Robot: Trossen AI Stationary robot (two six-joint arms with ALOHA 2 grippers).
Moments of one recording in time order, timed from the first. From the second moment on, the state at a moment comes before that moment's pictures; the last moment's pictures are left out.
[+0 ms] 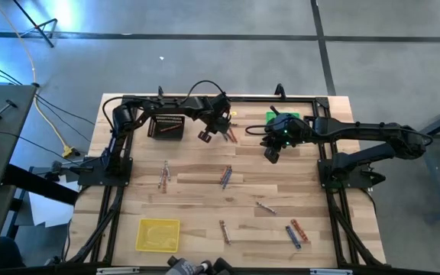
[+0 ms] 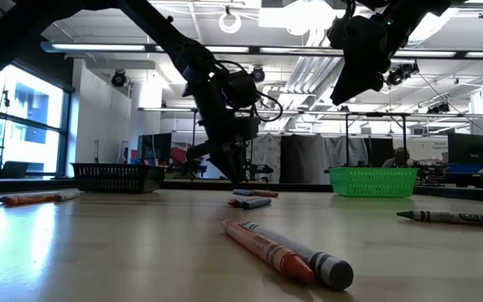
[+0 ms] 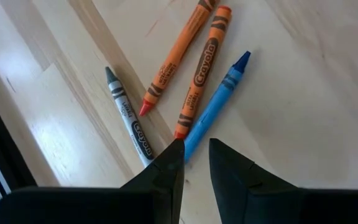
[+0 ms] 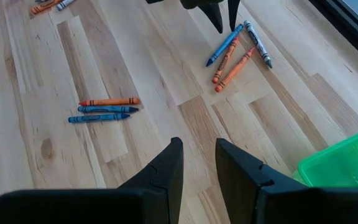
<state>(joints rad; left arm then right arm) 0.46 2.10 1.50 -0.55 0.04 1.09 -0.20 1.16 0.89 -0.59 0.06 0.24</state>
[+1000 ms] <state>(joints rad) 0.54 2.10 1.50 -0.48 0.15 0.93 -0.20 1.16 0.89 -0.59 0.08 0.27</state>
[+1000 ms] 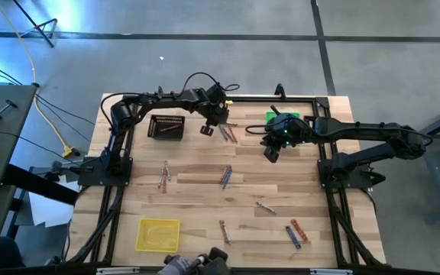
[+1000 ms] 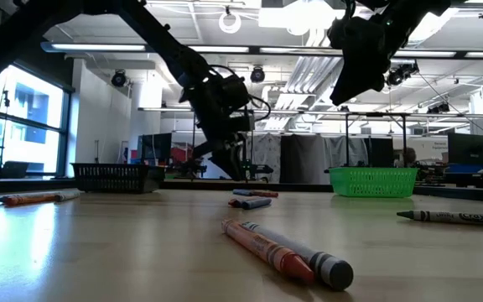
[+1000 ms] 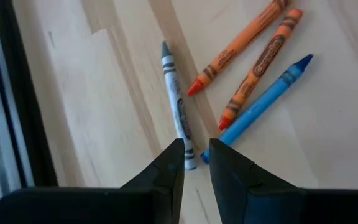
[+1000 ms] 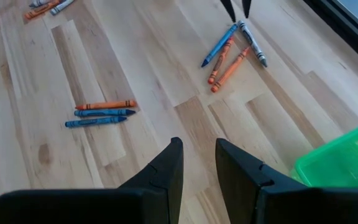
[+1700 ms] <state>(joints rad) 0.58 2.13 1.50 -0.56 0.21 0.95 -0.20 1.16 0.89 -0.56 0.09 0.27</state>
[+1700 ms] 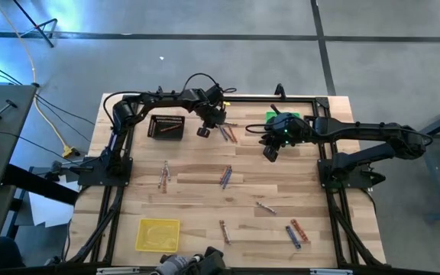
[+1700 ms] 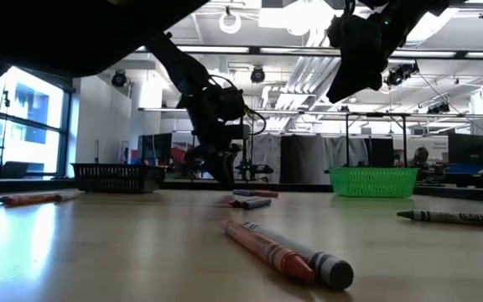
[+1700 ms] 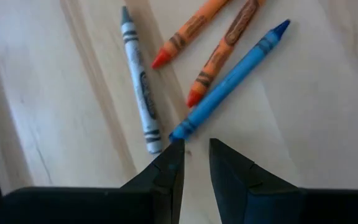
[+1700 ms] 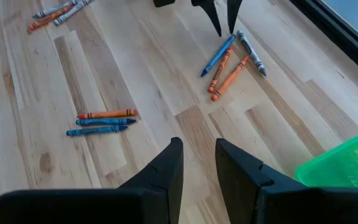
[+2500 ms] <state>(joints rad) 0.58 2.28 1.78 -0.89 0.18 1.01 -0.20 1.16 0.89 -0.55 0.08 0.26</state>
